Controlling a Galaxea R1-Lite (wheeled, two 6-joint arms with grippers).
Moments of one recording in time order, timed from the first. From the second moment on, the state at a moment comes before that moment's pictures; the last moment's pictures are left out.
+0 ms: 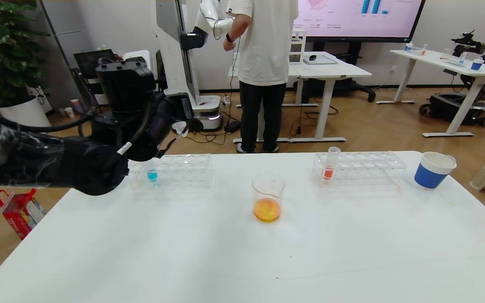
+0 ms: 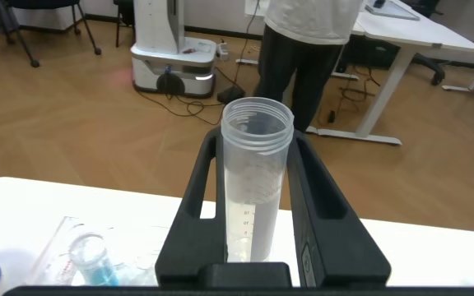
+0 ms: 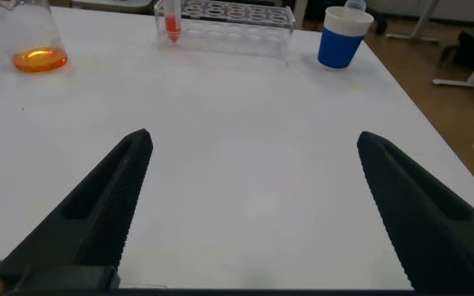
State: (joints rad) left arm -0.40 1.89 -1.21 -0.75 0.48 -0.11; right arm 0.01 0.00 0.00 0.01 0.00 -0.05
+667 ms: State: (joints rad) left arm 0.13 1.84 -1.06 -0.91 0.15 -0.10; right arm 0.01 0.00 0.00 0.01 0.00 -0.05
